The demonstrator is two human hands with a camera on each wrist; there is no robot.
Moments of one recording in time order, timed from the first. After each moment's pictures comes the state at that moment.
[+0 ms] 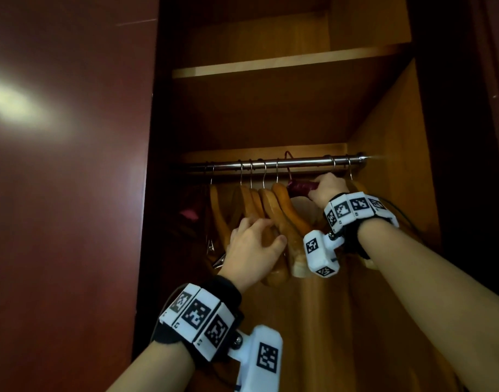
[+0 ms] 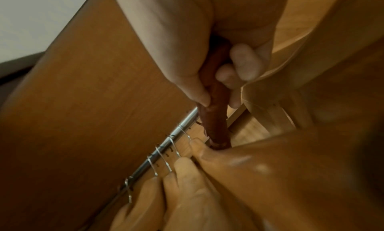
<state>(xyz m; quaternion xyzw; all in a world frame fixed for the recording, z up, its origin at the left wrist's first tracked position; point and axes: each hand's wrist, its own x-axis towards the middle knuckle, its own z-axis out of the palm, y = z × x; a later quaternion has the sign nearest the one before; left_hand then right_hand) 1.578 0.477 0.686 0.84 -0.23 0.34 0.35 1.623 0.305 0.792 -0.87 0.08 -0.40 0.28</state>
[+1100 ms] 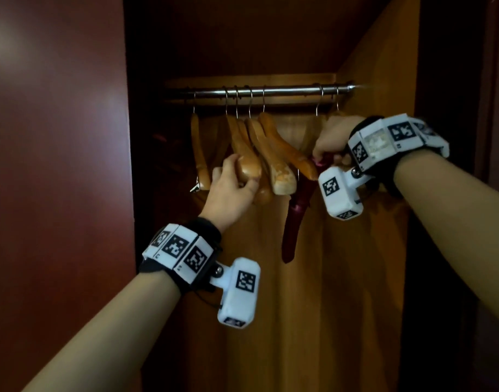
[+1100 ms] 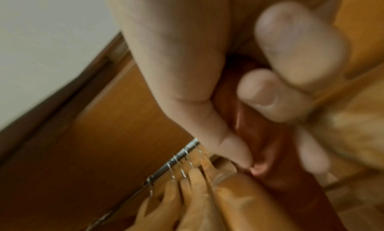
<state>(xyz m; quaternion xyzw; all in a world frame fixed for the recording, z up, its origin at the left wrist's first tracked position) 1.566 0.492 0.648 0.80 -0.23 0.30 0.47 1.522 0.314 0.761 -0.97 0.10 -0.18 0.08</state>
